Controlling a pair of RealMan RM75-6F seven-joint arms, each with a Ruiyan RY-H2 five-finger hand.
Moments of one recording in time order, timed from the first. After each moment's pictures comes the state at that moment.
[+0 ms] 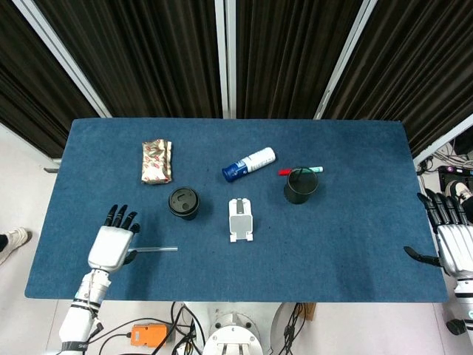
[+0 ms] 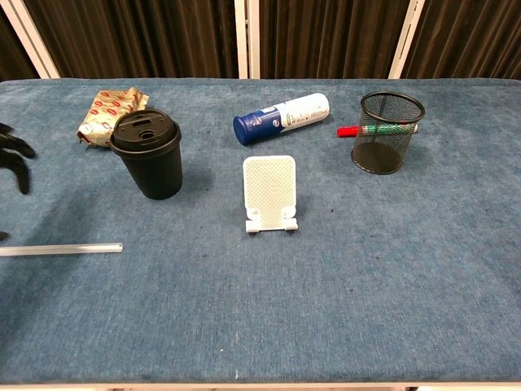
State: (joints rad) left arm -0.24 -1.45 -0.06 -1.76 1.33 1.26 0.79; right arm 0.12 -0.98 0.07 -1.66 -1.52 1.44 0.11
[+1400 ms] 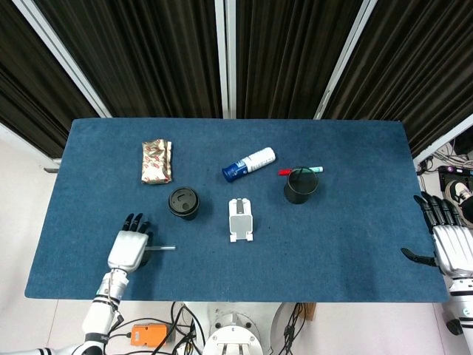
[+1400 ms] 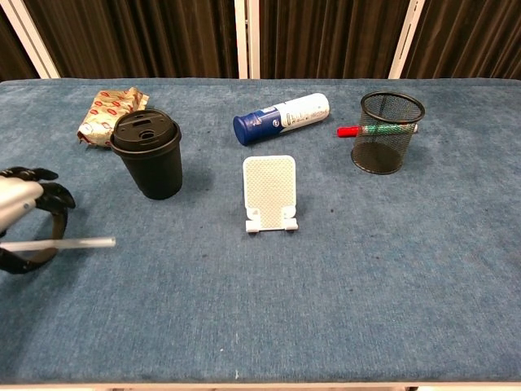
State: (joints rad) left arm -0.31 -1.57 -0.02 -1.66 1.19 1.25 0.70; right arm 0.12 -1.00 0.06 -1.65 -1.48 1.40 0.10
